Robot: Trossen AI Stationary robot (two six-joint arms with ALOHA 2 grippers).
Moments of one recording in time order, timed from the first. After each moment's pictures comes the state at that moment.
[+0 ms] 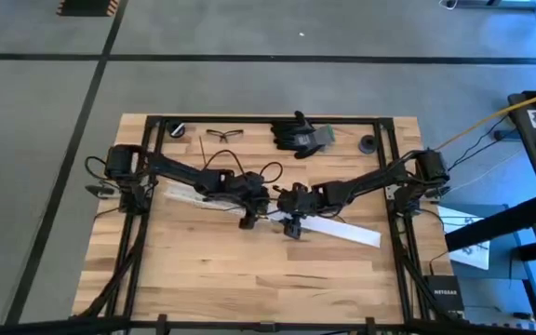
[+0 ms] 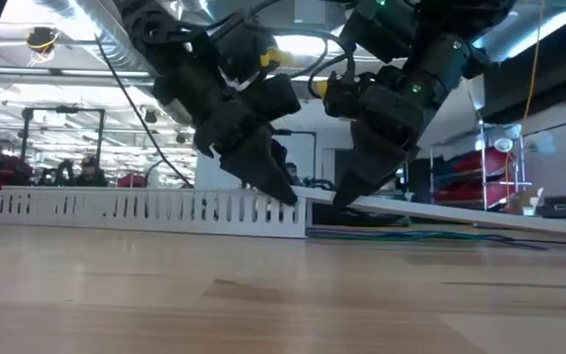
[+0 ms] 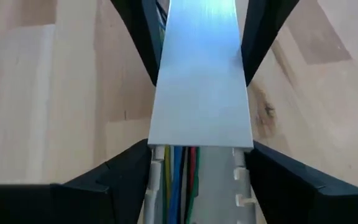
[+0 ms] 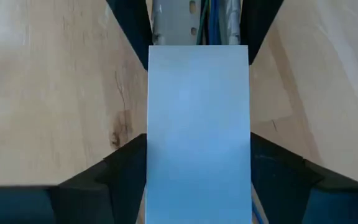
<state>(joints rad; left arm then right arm) 0.04 1.79 0.95 0.07 0.14 0.16 0.11 1.77 0.93 -0.17 0.06 0.33</state>
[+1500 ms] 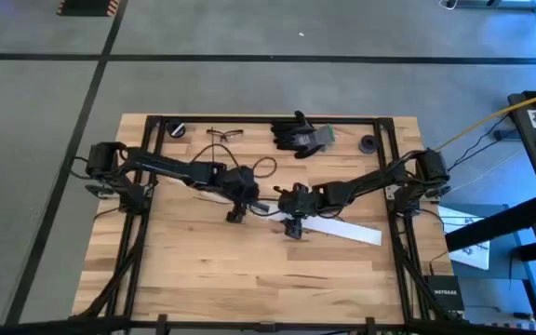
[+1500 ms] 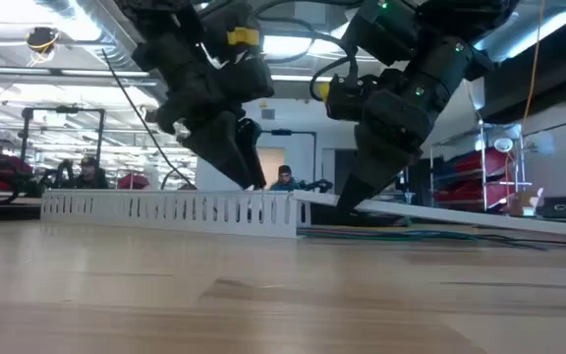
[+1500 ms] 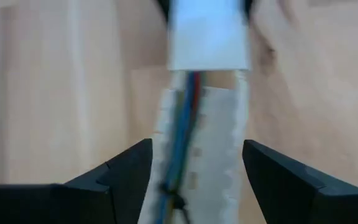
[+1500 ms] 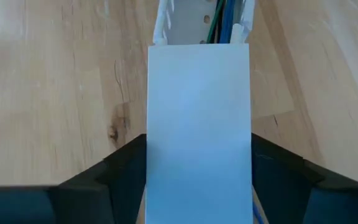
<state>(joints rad) 0.08 1.66 0.96 -0.21 0.06 0.27 0.11 1.77 0.92 -0.16 0.06 0.32</state>
